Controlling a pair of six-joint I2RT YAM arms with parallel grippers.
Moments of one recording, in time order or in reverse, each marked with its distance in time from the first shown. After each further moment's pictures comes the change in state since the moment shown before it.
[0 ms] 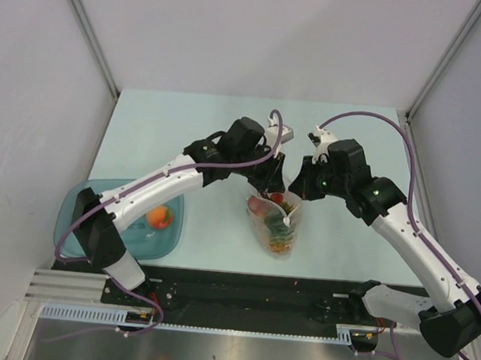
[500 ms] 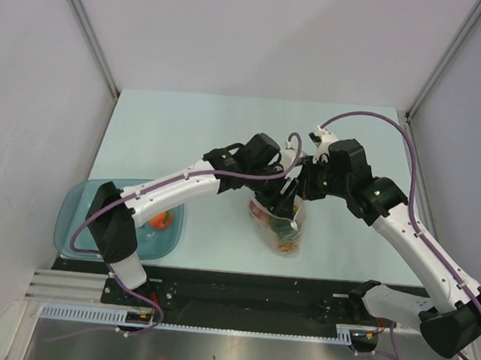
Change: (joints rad) left arm -0.071 0.084 -0.012 -0.053 0.098 0.061; right arm 0.000 -0.008 0.007 -0.011 0.004 0.012
